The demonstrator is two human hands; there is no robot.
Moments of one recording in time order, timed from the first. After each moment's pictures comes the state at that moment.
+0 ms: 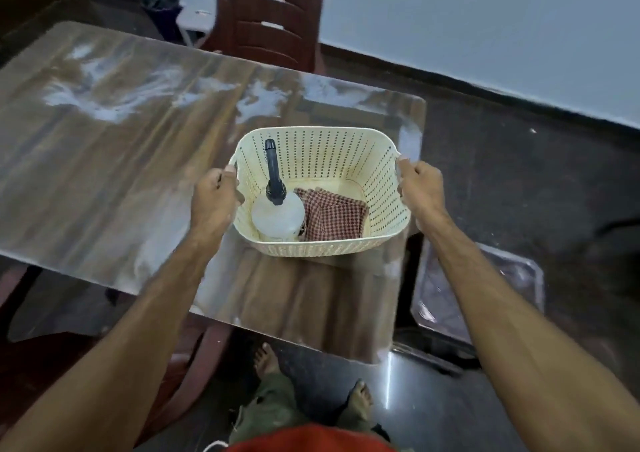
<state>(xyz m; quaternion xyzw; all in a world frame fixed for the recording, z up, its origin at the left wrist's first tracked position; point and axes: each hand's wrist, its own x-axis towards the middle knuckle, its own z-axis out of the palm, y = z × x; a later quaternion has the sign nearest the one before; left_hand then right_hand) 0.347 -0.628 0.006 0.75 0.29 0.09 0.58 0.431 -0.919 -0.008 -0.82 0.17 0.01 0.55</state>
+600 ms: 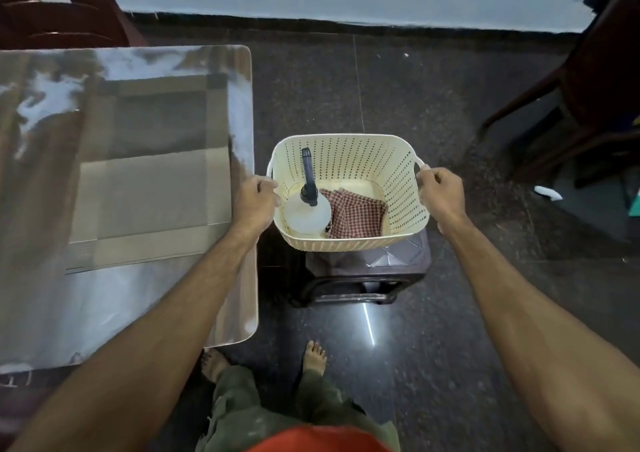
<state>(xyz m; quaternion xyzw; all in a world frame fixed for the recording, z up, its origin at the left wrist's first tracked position) 0.363 -0.955 -0.064 0.82 0.15 -0.13 0.53 0.325 -1.260 -0.081 -0.80 0.36 -0.06 0.47</state>
